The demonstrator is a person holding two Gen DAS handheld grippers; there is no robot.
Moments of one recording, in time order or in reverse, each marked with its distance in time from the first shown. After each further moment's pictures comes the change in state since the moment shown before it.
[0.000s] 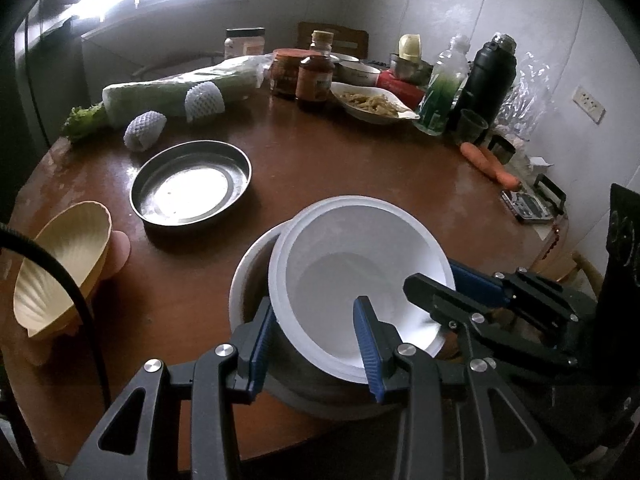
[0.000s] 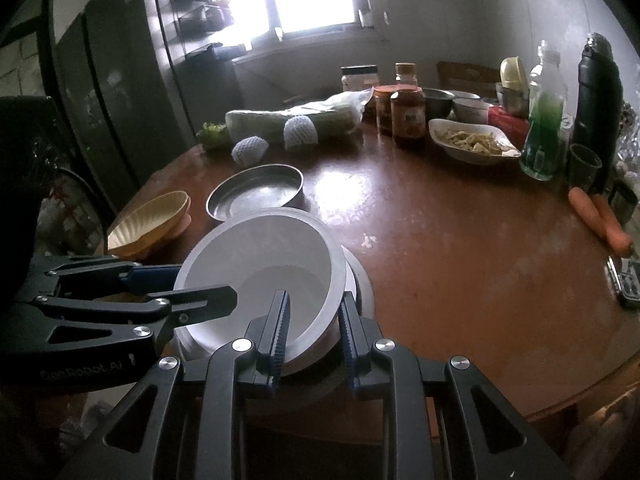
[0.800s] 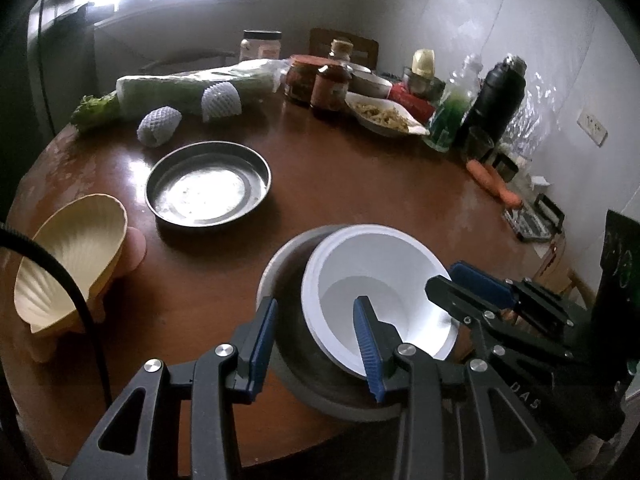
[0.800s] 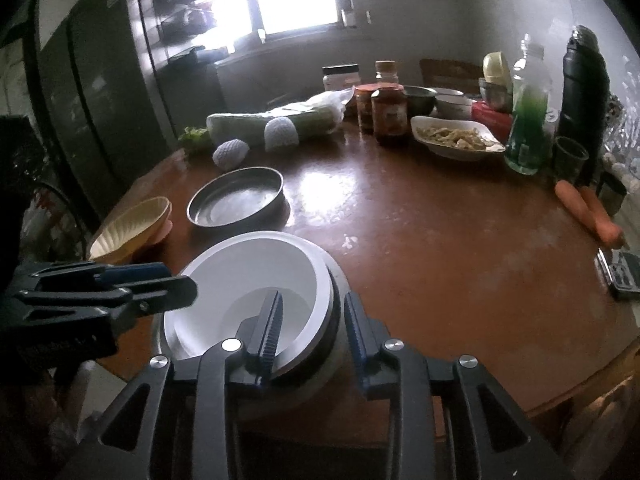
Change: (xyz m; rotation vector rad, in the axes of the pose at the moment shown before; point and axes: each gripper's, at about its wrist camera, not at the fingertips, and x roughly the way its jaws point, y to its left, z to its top) left arm -0.007 0.023 0.002 -0.061 -0.030 -0.031; right arm 0.003 -0.009 0.001 0.040 -0.004 -0.052
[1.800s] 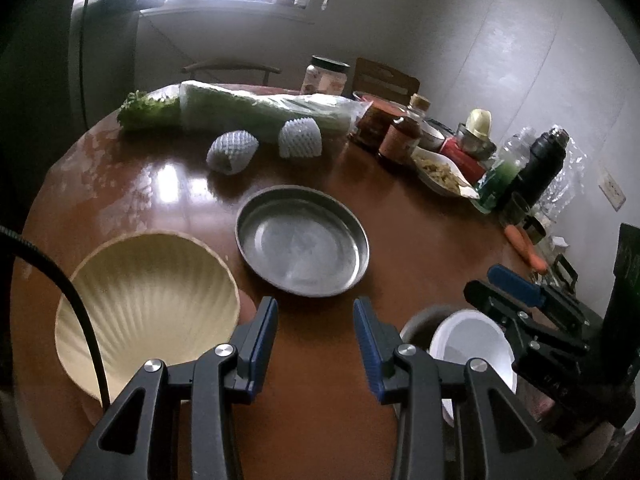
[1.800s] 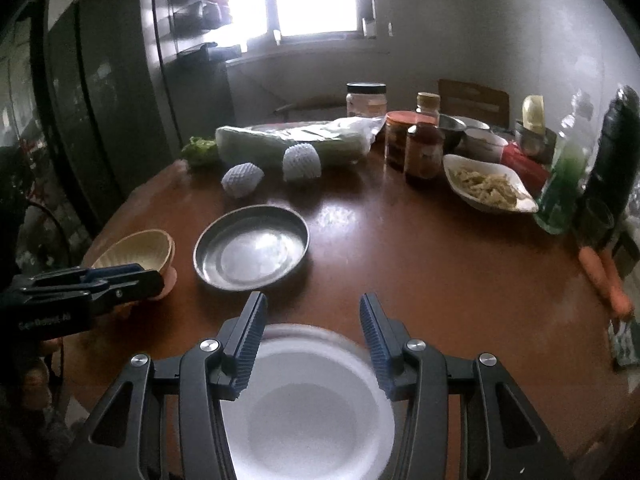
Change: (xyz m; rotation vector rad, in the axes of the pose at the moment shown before) left arm -0.006 0.098 0.043 -0.125 -0.081 0.018; right arm 0.042 0.043 0.070 -0.088 -0.009 -0.026
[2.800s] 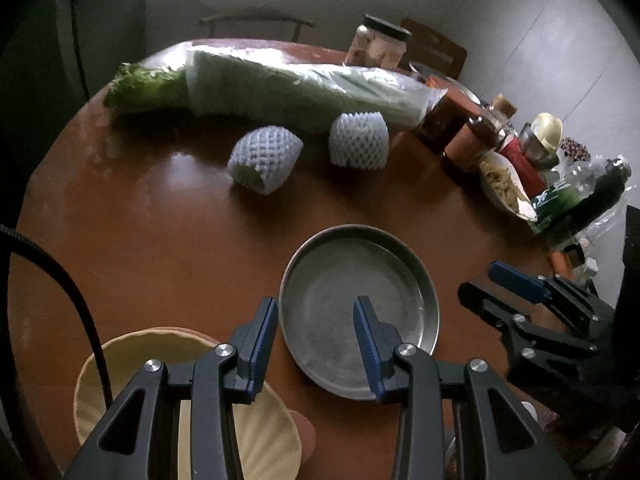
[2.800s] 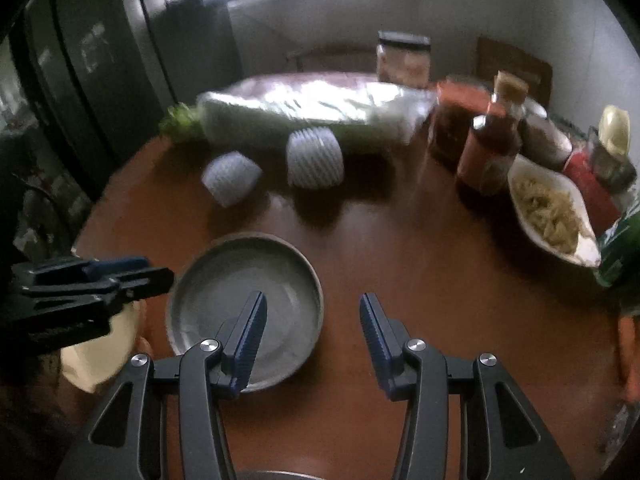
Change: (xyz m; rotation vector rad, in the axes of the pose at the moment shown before) left arm 0.081 0.046 0.084 -0.076 0.216 0.070; right arm 0.120 0.001 0.088 -0.031 0.268 0.045
